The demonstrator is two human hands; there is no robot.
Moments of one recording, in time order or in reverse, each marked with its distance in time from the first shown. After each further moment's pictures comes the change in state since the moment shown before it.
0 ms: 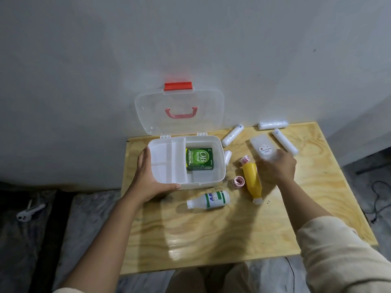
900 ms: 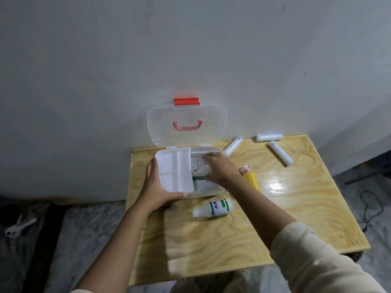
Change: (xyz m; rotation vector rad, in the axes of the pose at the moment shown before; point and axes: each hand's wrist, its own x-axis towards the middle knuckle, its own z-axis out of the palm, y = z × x) left_hand 0.005 -0.009 0.001 -0.110 0.027 0.105; right_hand -0.078 -0.119 0.046 -0.358 -0.369 -0.780
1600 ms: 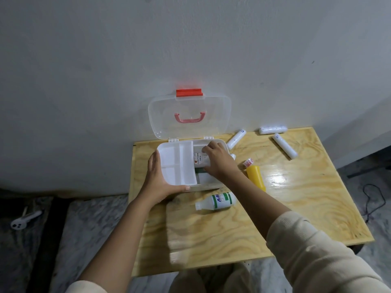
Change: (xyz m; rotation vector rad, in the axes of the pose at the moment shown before) left_hand -0.002 0.002 0.000 -0.006 0.006 0.045; right_hand 0.004 -0.002 0.016 0.013 0.099 -0.009
